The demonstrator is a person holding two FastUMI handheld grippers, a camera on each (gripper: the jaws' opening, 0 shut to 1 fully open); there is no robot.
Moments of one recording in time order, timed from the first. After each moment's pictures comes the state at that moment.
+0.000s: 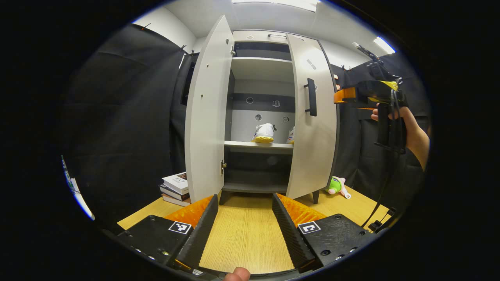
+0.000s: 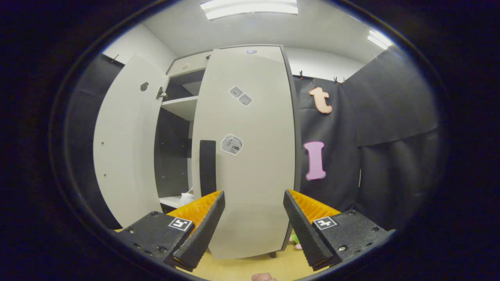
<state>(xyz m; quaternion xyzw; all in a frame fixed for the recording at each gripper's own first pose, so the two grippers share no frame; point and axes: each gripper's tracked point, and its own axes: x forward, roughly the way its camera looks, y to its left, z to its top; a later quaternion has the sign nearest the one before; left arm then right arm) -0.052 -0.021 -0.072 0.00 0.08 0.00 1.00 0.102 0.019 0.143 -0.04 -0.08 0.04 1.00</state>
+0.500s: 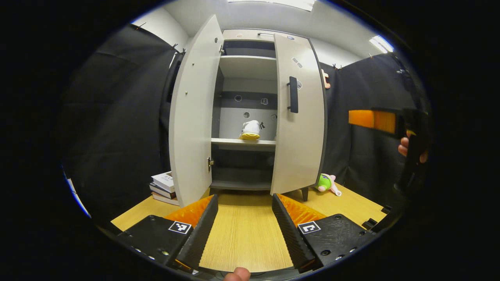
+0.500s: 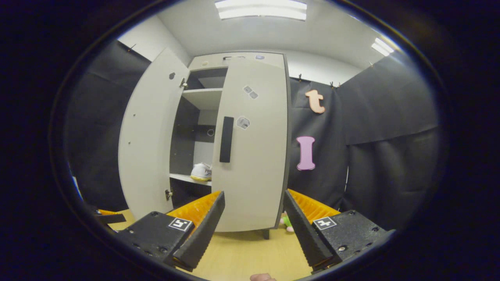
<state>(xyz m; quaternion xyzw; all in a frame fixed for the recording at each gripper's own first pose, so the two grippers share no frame) -0.060 -0.056 -0.079 0.00 0.08 -0.04 1.00 -0.002 0.021 0.045 -0.08 -0.06 0.03 0.99</state>
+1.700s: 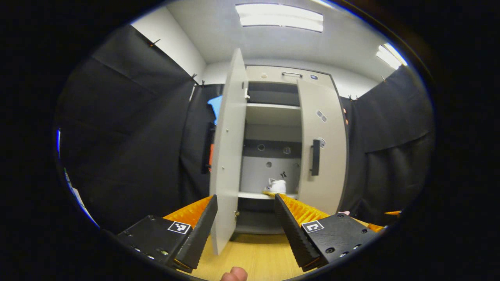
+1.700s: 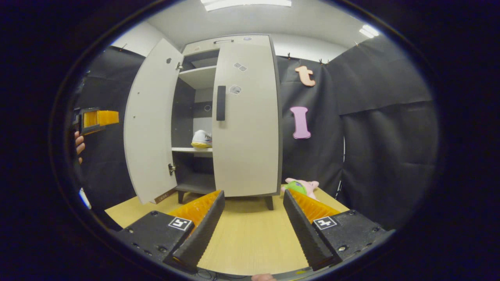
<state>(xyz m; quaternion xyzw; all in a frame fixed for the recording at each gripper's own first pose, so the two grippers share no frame) -0.028 0.068 0.096 -0.01 -0.08 0.07 0.99 -0.033 0.001 -0.050 -0.03 0.00 0.02 1.00</state>
